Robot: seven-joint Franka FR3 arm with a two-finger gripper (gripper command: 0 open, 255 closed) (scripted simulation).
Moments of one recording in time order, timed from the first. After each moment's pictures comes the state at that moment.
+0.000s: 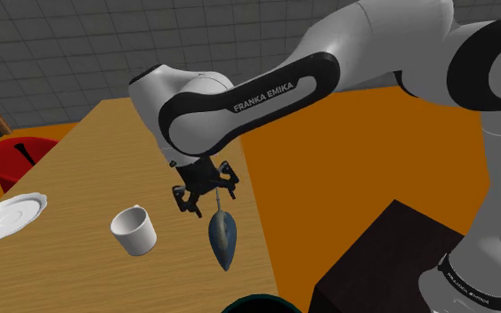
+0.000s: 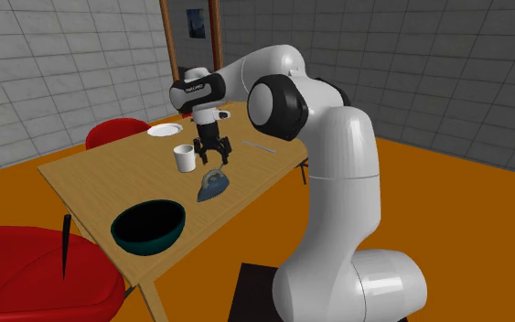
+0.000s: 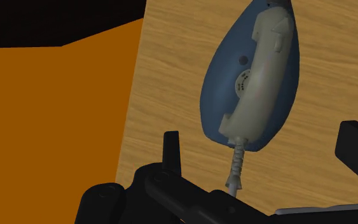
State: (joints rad) arm 0.29 0.49 0.52 -1.48 -0.24 1.67 1.08
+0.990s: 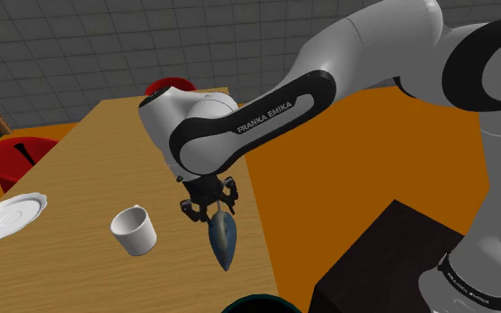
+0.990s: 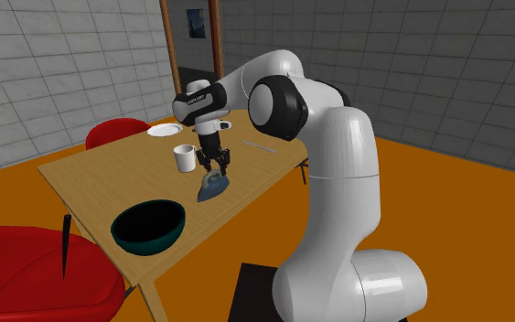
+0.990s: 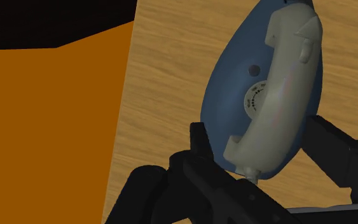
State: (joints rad) arm 0.29 0.50 0.51 -1.56 -0.25 1.76 1.10
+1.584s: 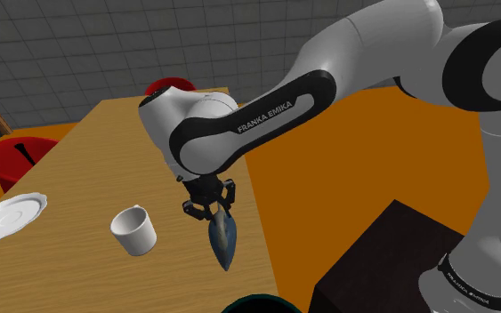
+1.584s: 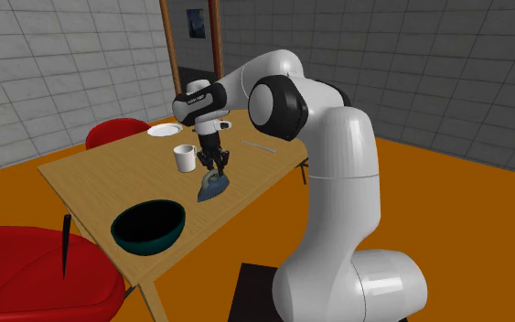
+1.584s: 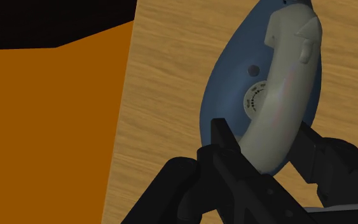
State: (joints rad) arm 0.29 0.50 0.51 -1.56 -0.25 1.76 1.10
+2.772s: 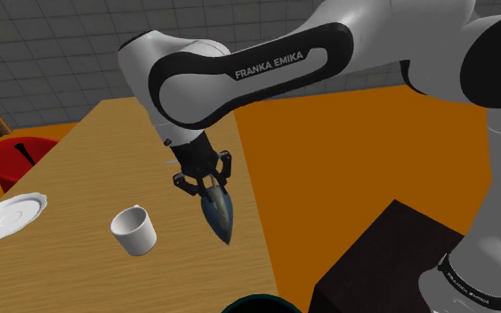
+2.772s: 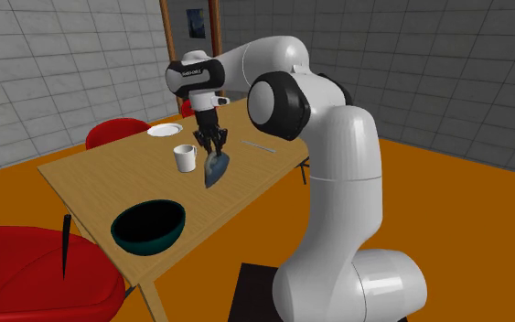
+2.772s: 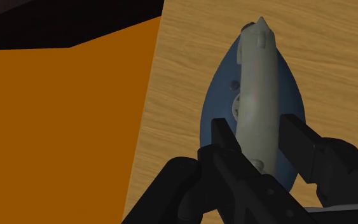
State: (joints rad) arm 0.30 0.45 0.53 -1.39 -0.22 1.56 1.08
